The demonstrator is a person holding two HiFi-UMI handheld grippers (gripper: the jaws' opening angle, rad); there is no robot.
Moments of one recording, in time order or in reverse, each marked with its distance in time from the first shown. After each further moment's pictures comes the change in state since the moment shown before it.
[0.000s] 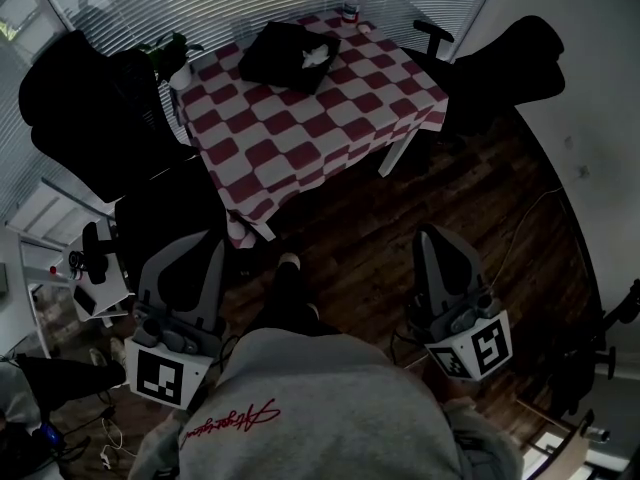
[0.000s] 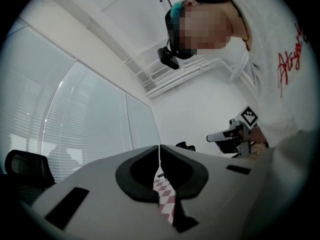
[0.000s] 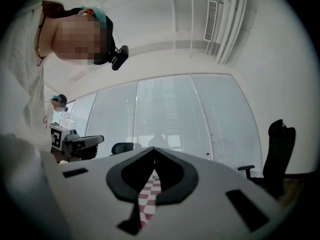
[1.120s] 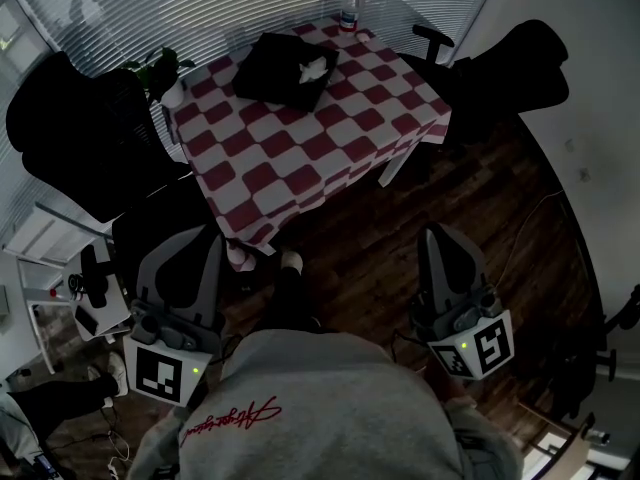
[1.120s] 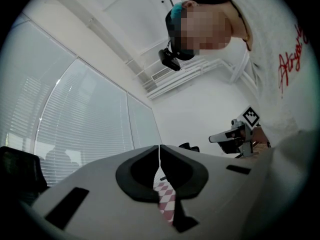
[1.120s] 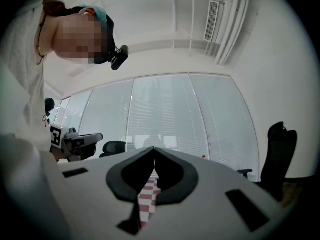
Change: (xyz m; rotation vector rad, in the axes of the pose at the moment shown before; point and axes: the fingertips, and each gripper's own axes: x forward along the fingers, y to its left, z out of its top) left arm 0.056 0.049 -0.025 0.002 -0.031 -0.006; right arm 0.057 -0.042 -0.010 -0.026 -0.002 -0.038
